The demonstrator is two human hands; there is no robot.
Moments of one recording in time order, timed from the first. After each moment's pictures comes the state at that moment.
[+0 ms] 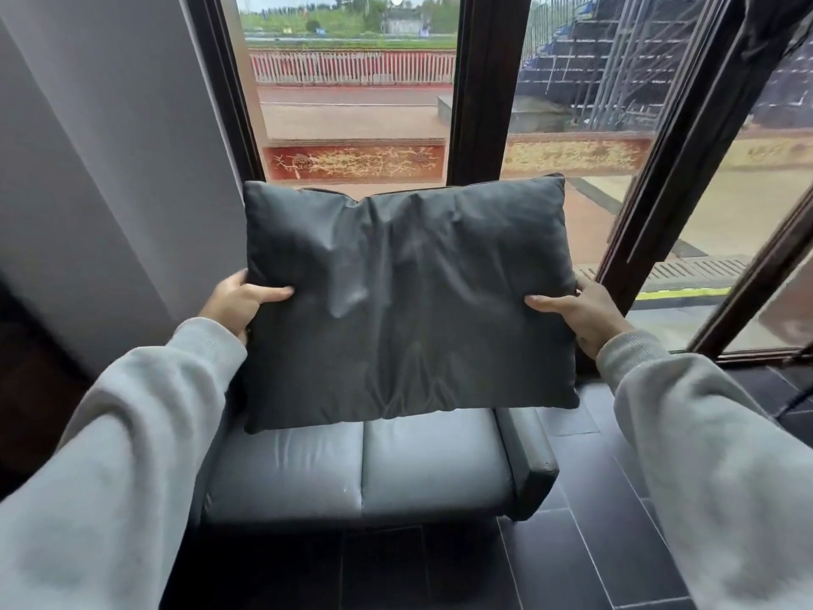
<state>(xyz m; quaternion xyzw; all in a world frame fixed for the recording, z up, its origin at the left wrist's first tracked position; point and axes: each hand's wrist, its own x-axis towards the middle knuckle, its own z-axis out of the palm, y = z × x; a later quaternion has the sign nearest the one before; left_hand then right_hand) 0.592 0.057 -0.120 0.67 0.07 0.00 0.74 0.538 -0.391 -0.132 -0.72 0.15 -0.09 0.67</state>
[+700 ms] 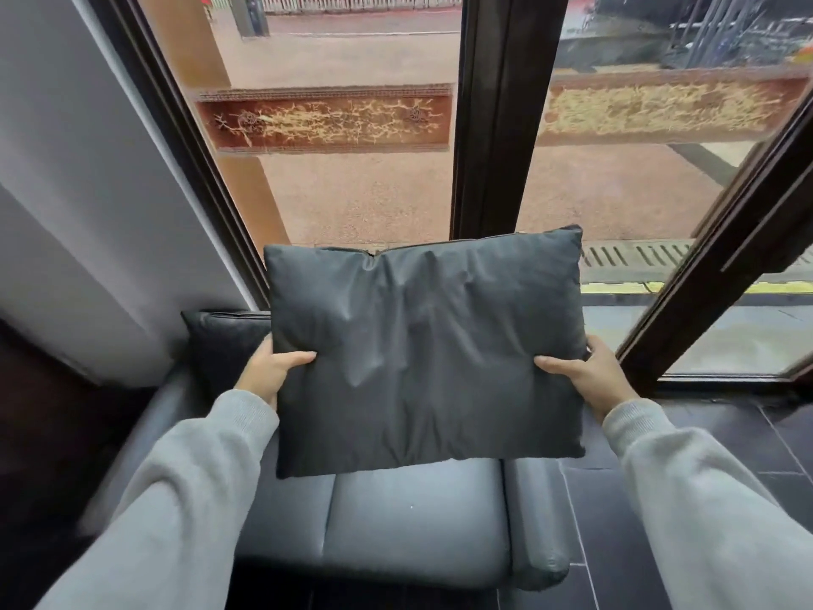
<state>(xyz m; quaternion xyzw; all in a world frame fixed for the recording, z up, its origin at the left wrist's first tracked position) 0.792 -0.105 -0.283 0.65 0.21 -0.03 0.73 0.790 -0.549 -0.310 -0.73 0.20 0.02 0.65</state>
